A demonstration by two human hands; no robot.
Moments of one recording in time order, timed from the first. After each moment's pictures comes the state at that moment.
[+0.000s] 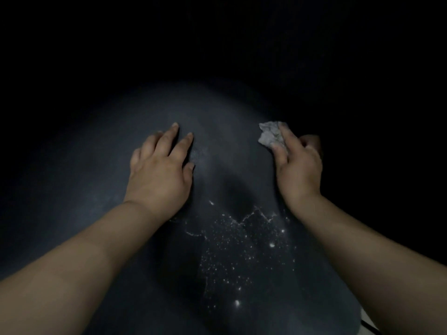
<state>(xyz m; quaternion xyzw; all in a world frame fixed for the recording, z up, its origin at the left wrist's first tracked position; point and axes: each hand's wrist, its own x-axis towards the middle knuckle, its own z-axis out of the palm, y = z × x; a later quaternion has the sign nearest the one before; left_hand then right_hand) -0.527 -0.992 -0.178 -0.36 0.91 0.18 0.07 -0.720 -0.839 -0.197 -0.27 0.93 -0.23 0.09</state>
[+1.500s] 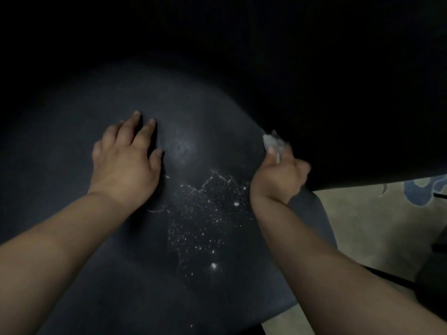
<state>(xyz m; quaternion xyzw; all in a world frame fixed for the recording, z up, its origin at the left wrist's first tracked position) -0.534 -0.964 -0.182 -0.31 0.94 0.16 0.06 -0.655 -0.774 -0.190 0.13 0.94 -0.31 0.05</state>
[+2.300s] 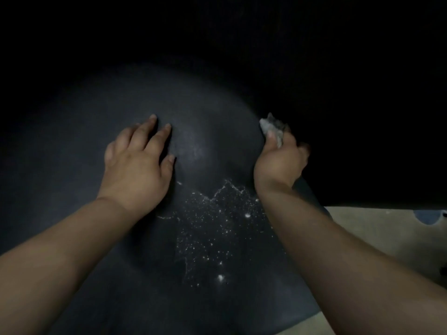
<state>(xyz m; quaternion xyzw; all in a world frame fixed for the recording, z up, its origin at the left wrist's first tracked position) -0.531 -0.967 -0.180 -0.30 0.94 0.18 0.05 -0.688 -0.811 -0.198 0.08 0.95 -0.29 0.09</state>
